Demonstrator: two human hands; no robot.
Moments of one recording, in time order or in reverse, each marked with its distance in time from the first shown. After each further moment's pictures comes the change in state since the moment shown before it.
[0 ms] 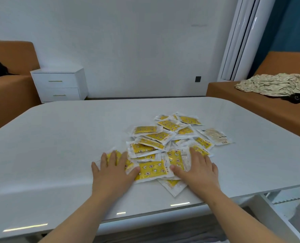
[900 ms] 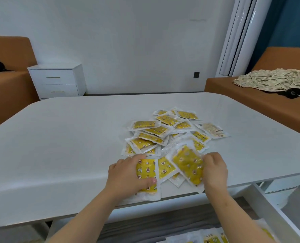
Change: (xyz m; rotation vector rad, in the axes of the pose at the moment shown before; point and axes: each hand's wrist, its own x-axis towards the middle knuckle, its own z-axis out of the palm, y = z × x) left_hand -0.026 0.023 -0.004 -0.197 -0.078 0.214; right_hand -0.027 0.003 -0.018 0.838 0.358 0.302
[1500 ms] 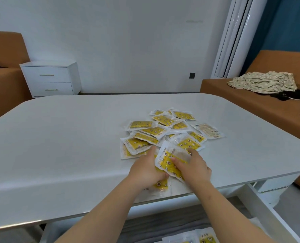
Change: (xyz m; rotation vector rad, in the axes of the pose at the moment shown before) left_hand 0.023 0.042 0.010 -0.365 -0.101 0.056; right_hand 0.000 -0.005 0.020 -0.569 -0.243 -0.082
